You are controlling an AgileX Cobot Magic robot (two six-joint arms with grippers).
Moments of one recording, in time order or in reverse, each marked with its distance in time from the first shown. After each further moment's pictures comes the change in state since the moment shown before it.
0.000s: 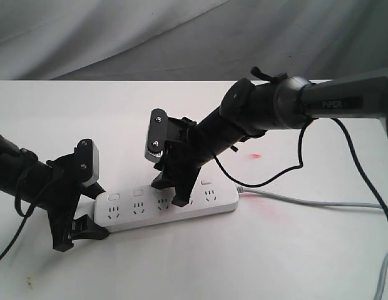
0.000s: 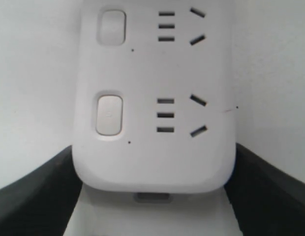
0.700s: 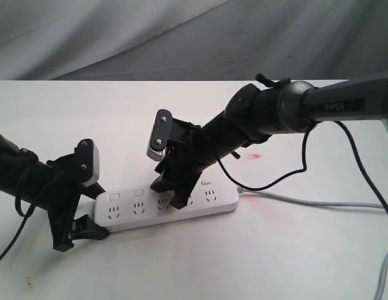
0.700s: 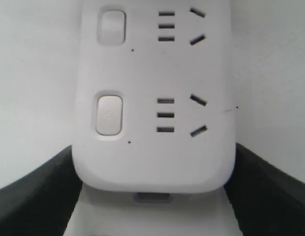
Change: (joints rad) left arm 0.000 0.000 0.000 0.000 0.000 0.000; right arm -0.017 0.011 0.043 0.080 -0.007 0.008
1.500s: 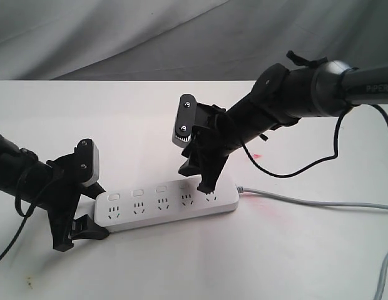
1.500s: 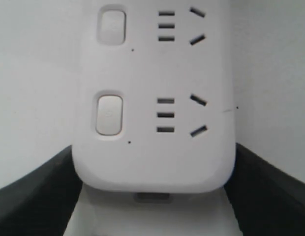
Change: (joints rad) left arm 0.000 0.000 0.000 0.000 0.000 0.000; right arm -0.073 -0.109 0.037 -0.132 -0.011 0.040
